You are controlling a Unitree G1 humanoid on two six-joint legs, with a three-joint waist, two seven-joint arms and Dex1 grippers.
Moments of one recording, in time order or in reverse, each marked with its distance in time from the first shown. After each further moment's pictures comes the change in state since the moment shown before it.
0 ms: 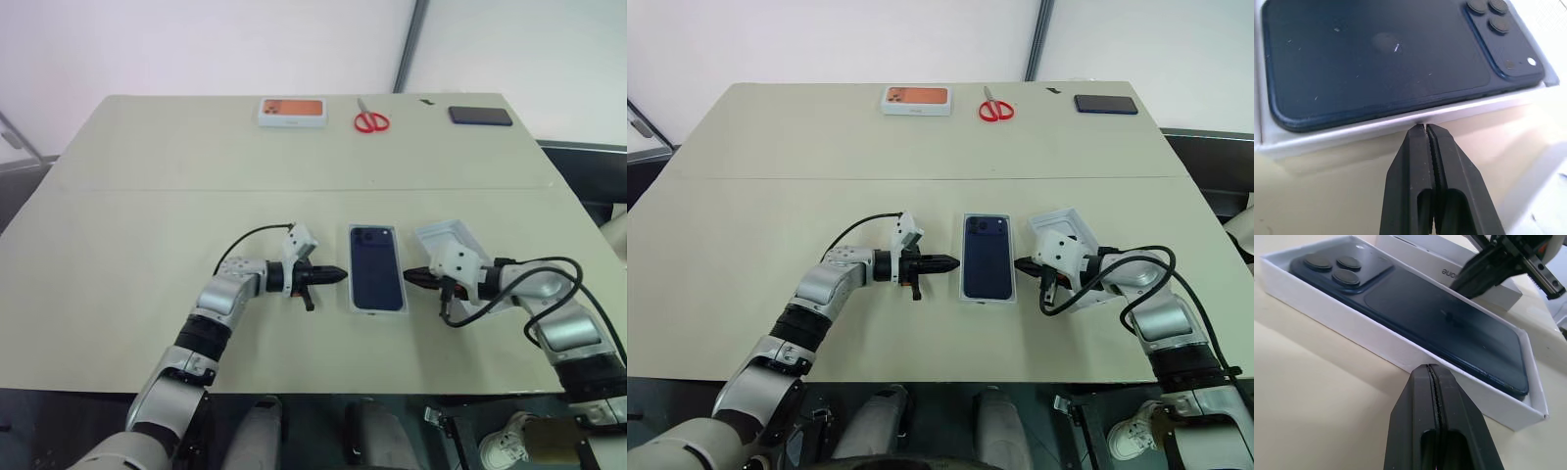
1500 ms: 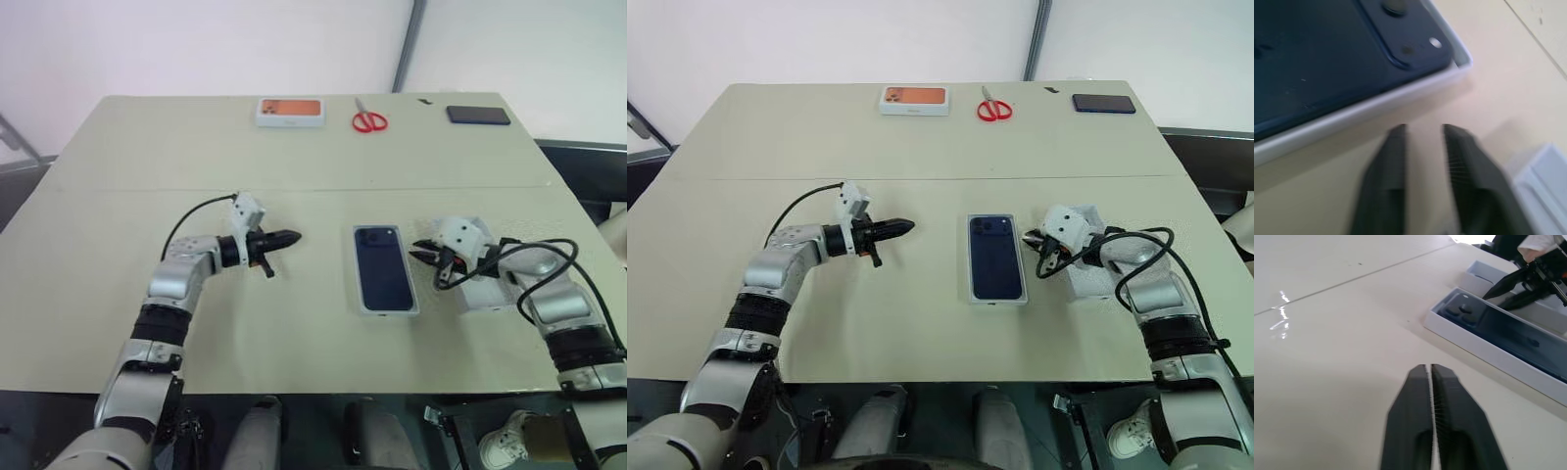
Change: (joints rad) left arm -0.023 0.190 0.208 -0.014 -0.049 -0.038 0.049; right arm -0.171 0.027 -0.003 0.217 -0.042 0.046 -0.104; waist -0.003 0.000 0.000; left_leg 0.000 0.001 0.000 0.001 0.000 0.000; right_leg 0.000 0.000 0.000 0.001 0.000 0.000
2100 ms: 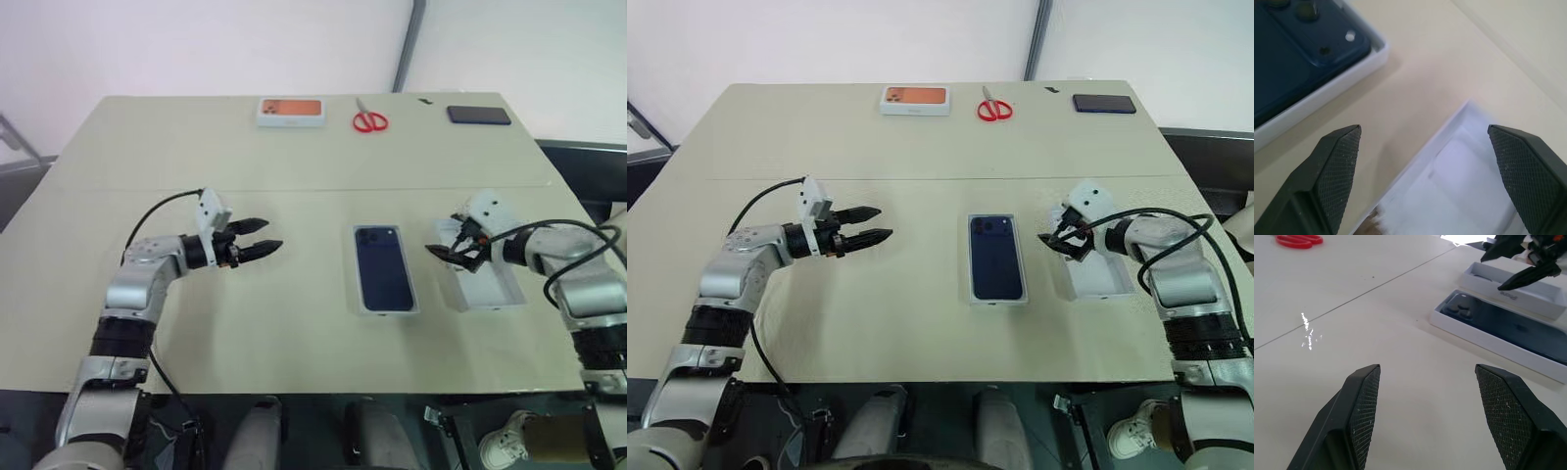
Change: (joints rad) left arm 0.112 0.141 0.045 -0.156 -0.078 -0.033 -0.088; right arm 0.041 -0.100 -0.074 -0.322 0.075 0.582 -0.060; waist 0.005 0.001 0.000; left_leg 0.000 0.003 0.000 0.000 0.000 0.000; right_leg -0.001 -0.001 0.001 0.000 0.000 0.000
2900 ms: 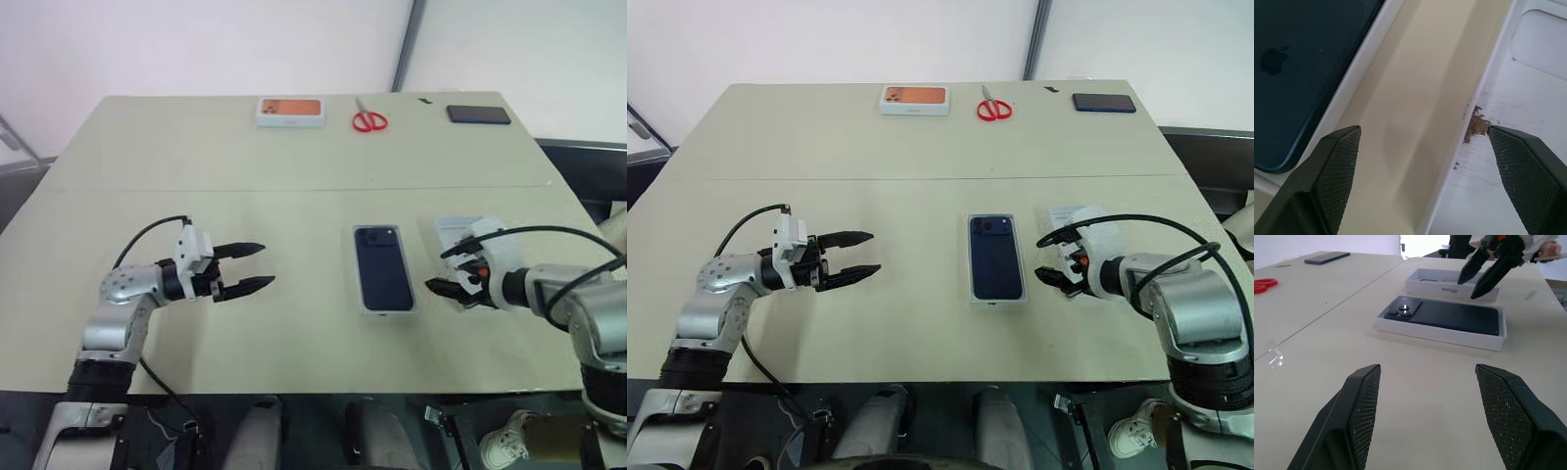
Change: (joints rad) left arm 0.221 0.036 0.014 -0.157 -0.039 -0.275 -0.135; right arm 0.094 0.095 -0.147 -0.485 0.183 0.778 -0.295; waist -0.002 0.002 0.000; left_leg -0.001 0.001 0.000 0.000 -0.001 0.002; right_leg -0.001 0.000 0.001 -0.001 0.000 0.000
